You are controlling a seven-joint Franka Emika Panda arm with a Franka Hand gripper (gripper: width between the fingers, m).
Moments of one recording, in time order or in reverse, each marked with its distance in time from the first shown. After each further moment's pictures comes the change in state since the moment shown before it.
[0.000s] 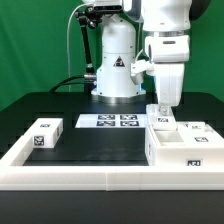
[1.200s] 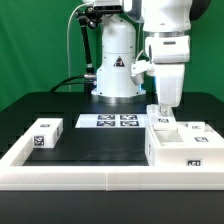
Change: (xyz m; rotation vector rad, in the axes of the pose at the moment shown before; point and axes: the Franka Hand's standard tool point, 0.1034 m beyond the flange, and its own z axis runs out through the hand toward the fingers) arm -0.001 0.001 0.001 0.004 0.002 -0.001
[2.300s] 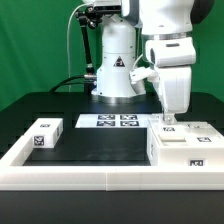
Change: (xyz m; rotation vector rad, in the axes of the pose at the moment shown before) arm 0.003 0.047 -0.001 -0.054 0.037 -0.063
